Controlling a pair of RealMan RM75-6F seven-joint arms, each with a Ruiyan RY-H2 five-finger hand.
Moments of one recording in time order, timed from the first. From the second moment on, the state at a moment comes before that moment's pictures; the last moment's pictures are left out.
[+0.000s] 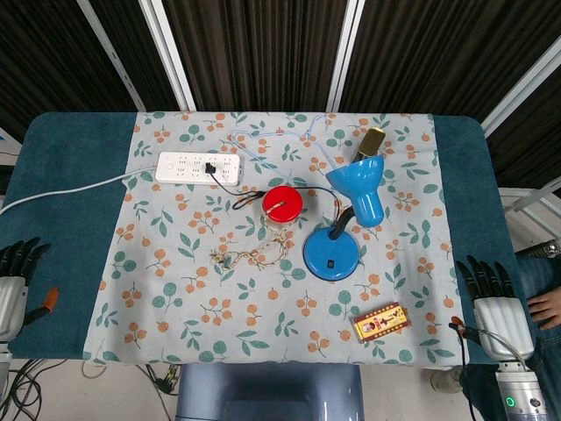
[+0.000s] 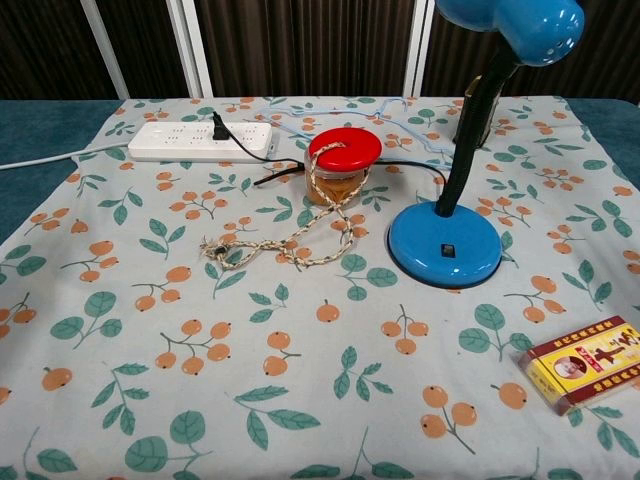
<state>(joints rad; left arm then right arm) -0.08 -1.14 -0.06 -1.66 1.44 1.49 0.12 0.07 -1.23 0.04 -1.60 -1.55 1.50 -0.22</state>
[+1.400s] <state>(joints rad) -0.08 -1.14 -0.06 -1.67 1.44 1.48 0.12 0.16 -1.18 0.01 -1.65 -1.56 1.30 -0.14</state>
